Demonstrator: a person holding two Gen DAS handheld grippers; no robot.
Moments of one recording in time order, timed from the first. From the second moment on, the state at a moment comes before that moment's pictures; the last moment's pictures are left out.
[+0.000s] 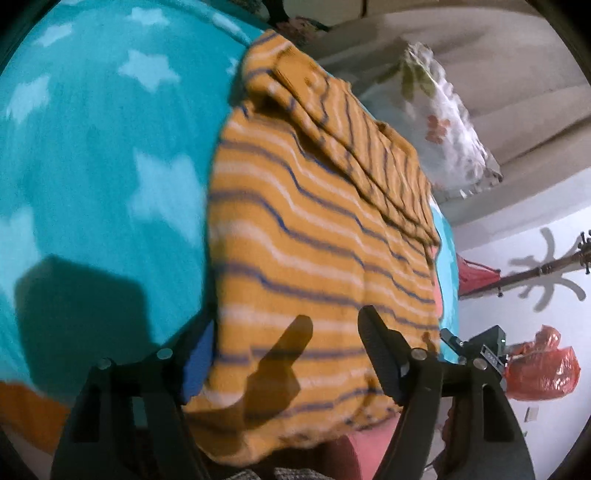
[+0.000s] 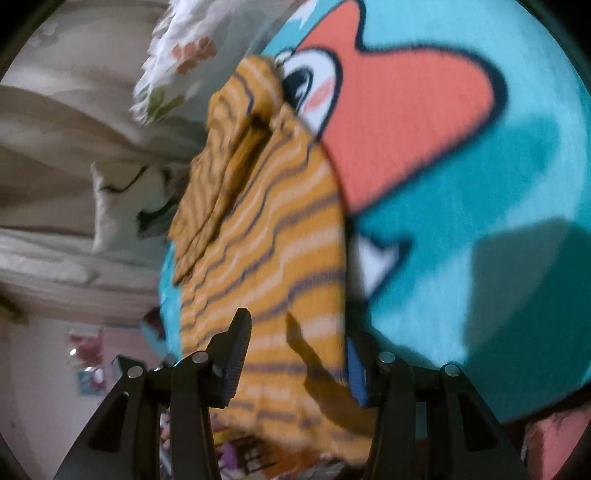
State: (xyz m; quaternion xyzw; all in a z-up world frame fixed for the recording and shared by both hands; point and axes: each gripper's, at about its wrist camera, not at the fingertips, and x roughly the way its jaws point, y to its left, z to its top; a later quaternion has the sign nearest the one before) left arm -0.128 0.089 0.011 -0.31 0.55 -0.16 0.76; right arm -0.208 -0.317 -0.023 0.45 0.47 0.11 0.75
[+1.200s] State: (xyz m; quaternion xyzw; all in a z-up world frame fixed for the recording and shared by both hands) left arm -0.220 0.075 -0.033 -0.34 0.61 -0.09 0.71; right arm -0.278 -0.244 -0.063 0.41 0.56 0.16 0.71
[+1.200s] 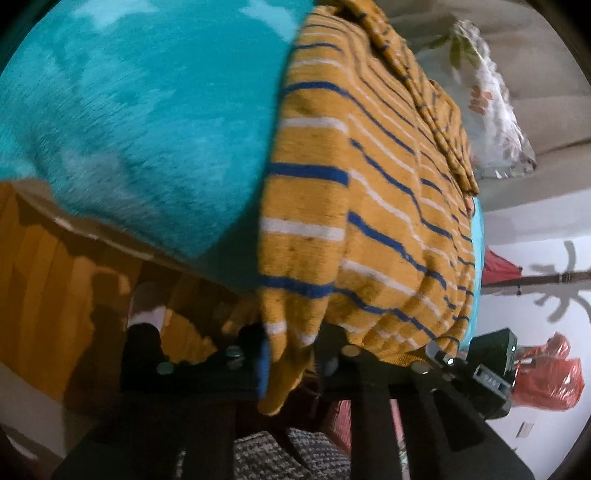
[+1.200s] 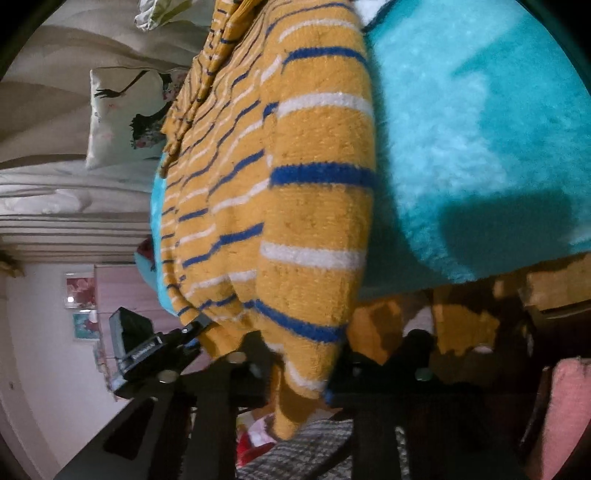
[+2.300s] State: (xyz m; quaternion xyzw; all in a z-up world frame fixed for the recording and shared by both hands) left arm -0.123 0.113 0.084 -0.37 0.50 -0.10 0.78; right arm -0.195 -0.253 0.087 0.33 0.46 0.20 0.80
